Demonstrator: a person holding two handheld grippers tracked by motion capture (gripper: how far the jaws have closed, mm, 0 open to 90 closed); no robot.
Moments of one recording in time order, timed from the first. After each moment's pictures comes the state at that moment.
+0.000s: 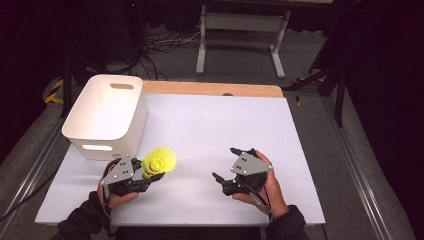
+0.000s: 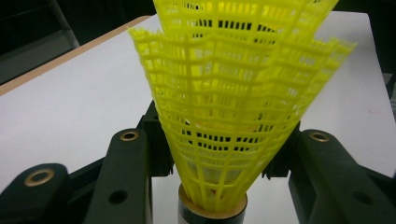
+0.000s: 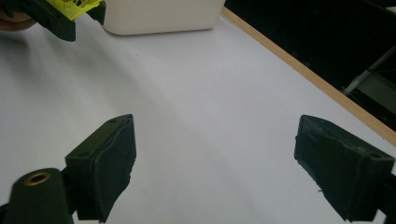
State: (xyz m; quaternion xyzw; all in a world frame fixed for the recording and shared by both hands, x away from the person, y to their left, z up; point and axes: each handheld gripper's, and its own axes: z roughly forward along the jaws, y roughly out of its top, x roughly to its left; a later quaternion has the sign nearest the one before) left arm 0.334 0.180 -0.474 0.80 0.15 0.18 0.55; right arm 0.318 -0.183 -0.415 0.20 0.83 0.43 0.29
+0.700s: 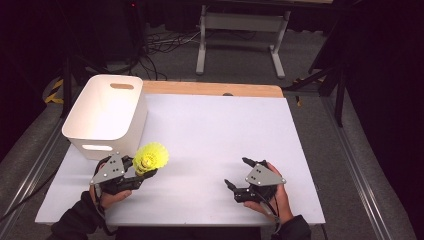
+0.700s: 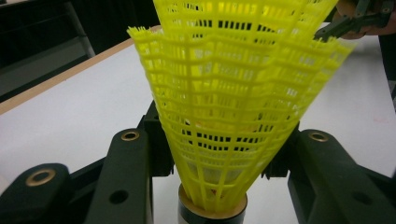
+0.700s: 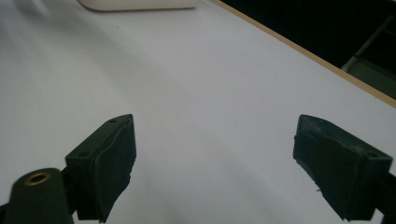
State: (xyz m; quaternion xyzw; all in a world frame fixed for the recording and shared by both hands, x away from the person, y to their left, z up) left arm 0.332 0.197 -0.465 0.79 0.17 0.20 0.56; right arm 0.312 -0.222 -0.460 0.24 0.81 0.44 0.30
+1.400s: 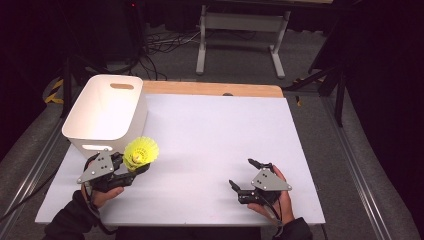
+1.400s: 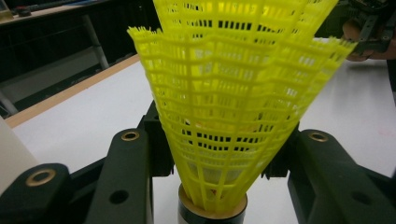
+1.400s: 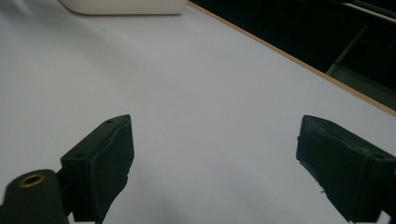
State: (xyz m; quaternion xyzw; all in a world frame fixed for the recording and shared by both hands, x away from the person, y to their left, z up) left arm 0.331 0.216 -0.454 0.77 0.18 0.21 0.58; right arm 0.308 -0.234 -0.472 0.24 0.79 0.46 0.33
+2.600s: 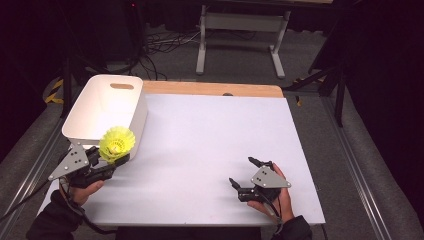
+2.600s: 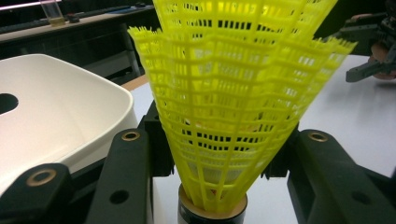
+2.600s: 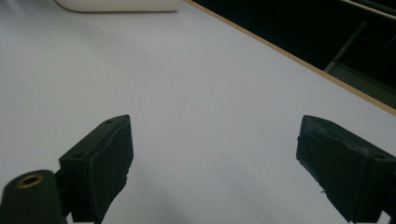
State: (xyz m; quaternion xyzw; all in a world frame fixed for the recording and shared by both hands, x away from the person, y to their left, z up) left arm 0.328 0.259 -0.435 0.74 0.22 0.25 0.59; right arm 0.314 -0.235 -0.472 0.25 0.79 0.46 0.32
